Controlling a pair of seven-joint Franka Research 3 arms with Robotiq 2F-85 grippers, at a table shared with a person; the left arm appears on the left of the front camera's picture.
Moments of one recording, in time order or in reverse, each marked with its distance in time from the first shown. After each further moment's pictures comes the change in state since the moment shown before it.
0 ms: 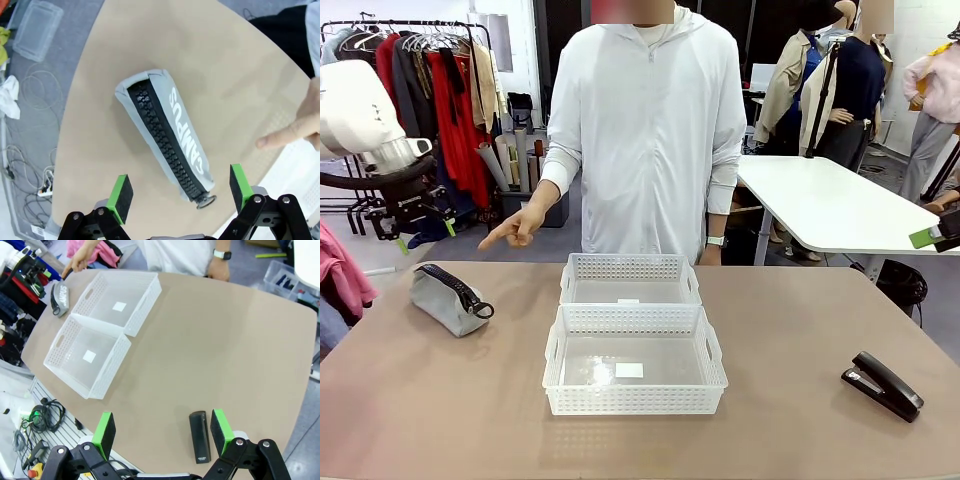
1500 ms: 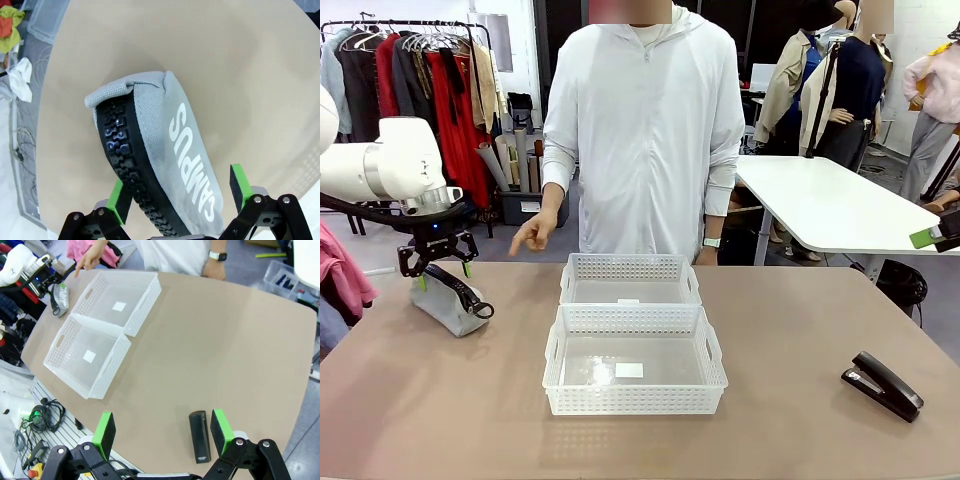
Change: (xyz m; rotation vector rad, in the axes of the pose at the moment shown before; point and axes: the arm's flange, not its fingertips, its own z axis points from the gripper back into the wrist) left arm 0.001 -0.018 -0.098 0.138 0.047 0.044; right arm 0.000 0.000 0.000 -0.001 0.000 -0.001
